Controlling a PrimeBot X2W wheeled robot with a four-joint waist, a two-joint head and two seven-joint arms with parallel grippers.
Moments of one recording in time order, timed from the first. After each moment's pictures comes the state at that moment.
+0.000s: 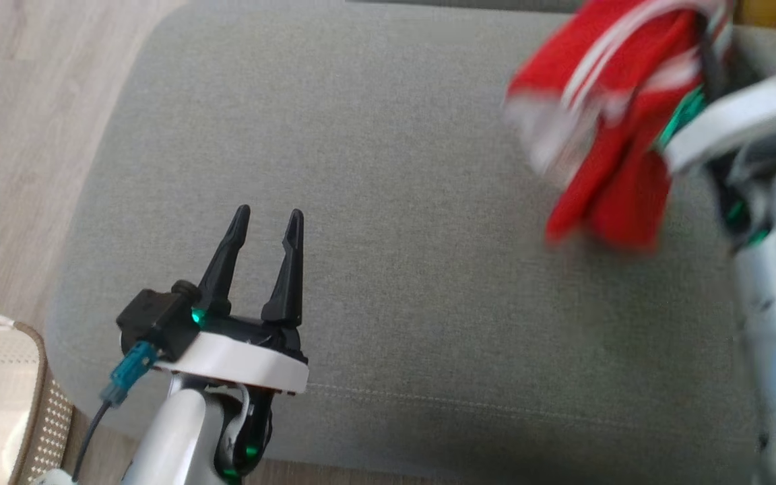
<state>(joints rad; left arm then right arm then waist) -0.14 0.05 -0.31 0.07 -0.34 -0.01 -0.26 -0.69 -0.17 0.00 0.44 0.30 0.13 -0.05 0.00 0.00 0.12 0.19</state>
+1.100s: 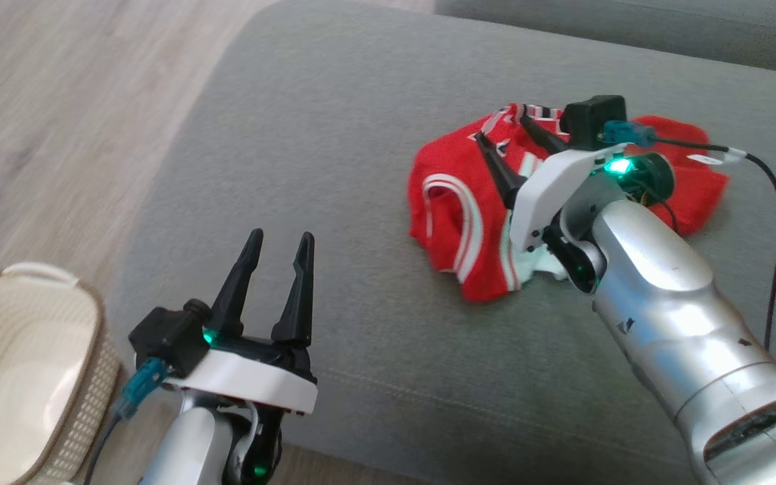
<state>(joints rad) -0.10 0.05 -0.35 0.07 -0.38 0.00 -0.26 -0.87 -0.07 0.52 0.97 0.51 0.13 -0.08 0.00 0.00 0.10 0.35</state>
